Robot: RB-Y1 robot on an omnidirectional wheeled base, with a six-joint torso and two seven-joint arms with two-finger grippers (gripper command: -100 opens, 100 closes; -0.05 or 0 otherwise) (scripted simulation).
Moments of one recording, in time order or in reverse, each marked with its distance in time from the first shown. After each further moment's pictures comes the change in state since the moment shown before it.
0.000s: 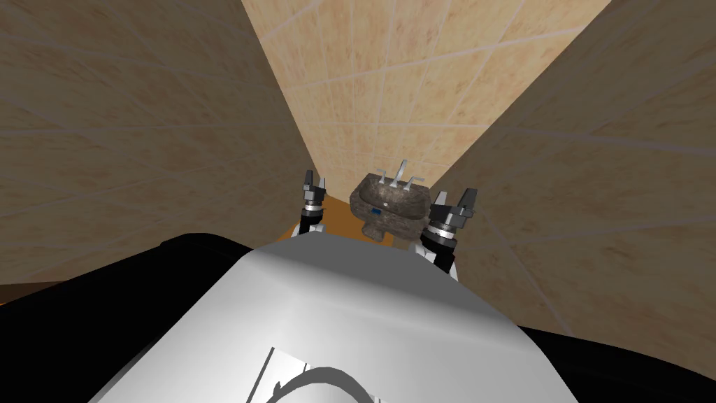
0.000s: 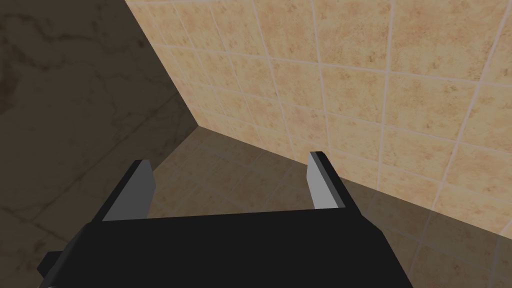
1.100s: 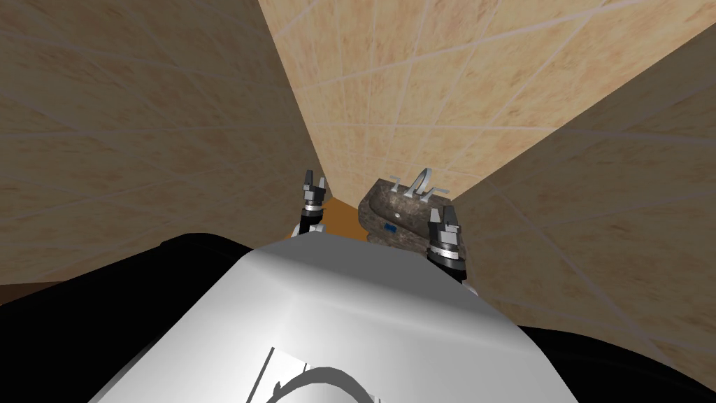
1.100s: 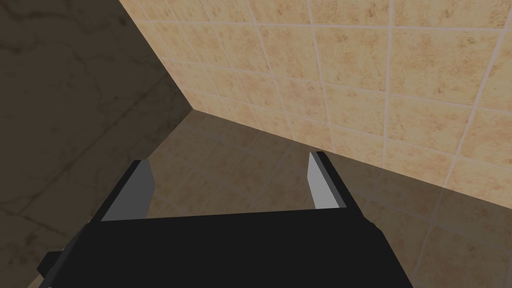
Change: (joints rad) left arm 0.000 0.000 0.000 0.000 0.000 0.000 0.000; right arm 0.276 -0.109 -0.029 -0.045 0.230 -0.050 -0.039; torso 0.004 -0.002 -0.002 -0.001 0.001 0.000
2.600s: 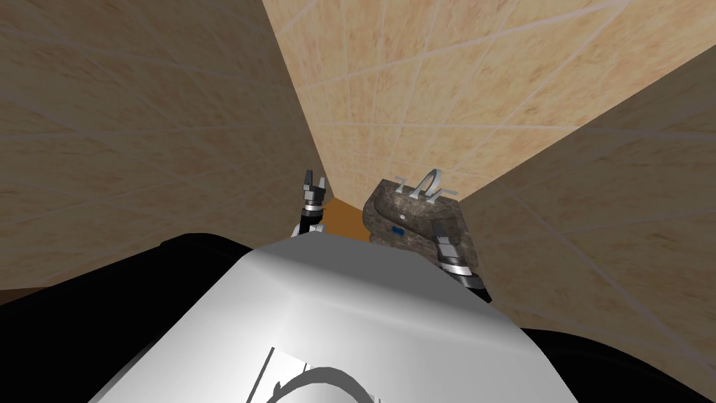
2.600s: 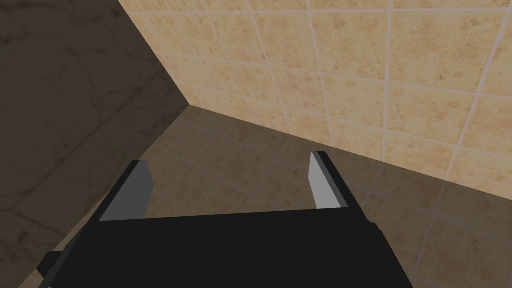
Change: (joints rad) left arm 0.000 0.000 0.000 0.000 0.000 0.000 0.000; right arm 0.163 -0.132 -0.121 0.028 0.191 -0.007 -0.018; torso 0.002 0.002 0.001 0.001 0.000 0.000
